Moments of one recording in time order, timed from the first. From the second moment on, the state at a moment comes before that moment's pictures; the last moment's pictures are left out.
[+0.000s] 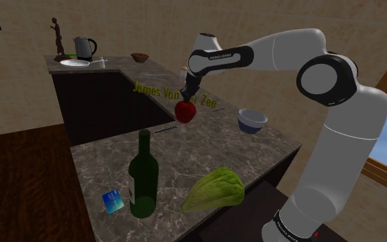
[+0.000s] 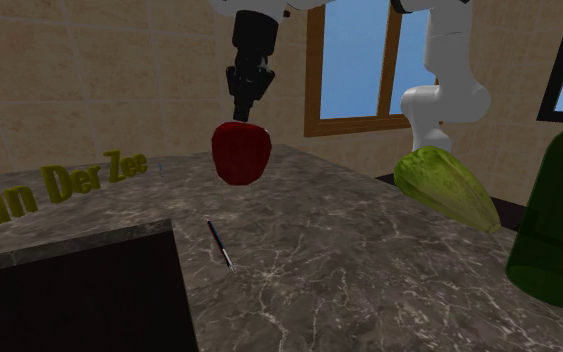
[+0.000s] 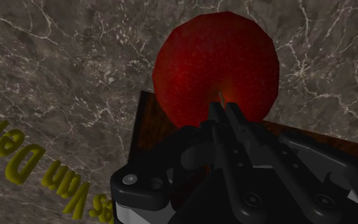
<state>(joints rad) -0.01 0.17 0.02 -1.76 -0.04 2.16 -0.13</state>
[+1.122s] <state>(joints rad) -0.02 0.16 0.02 -1.55 -0.04 1.94 -0.14</state>
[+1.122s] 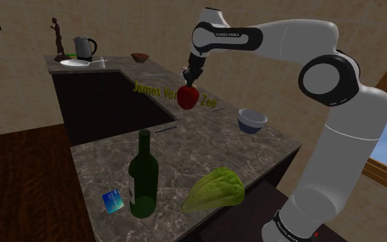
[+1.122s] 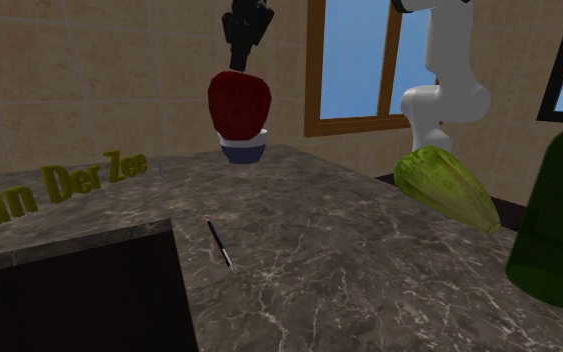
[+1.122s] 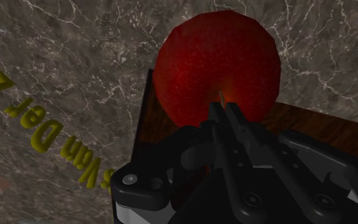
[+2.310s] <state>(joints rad) 0.14 0.16 0.12 -1.58 -0.12 1.95 0.14</state>
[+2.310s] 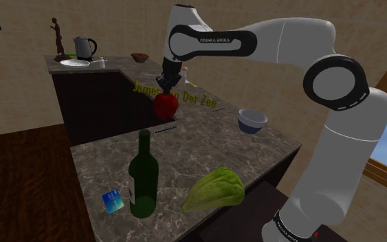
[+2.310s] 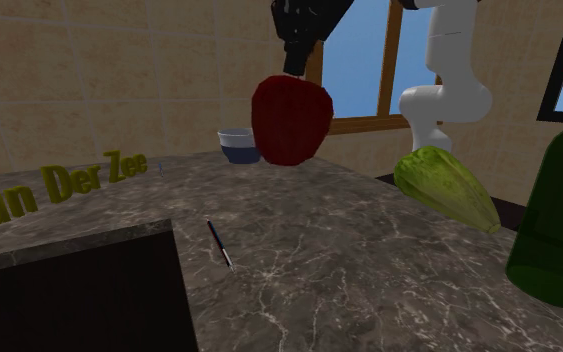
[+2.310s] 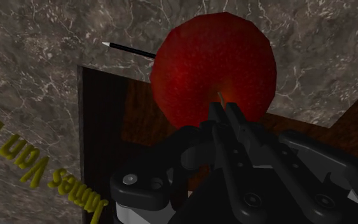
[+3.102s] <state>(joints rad) 0.31 0.29 0.20 -1.49 -0.21 1.96 0.41</state>
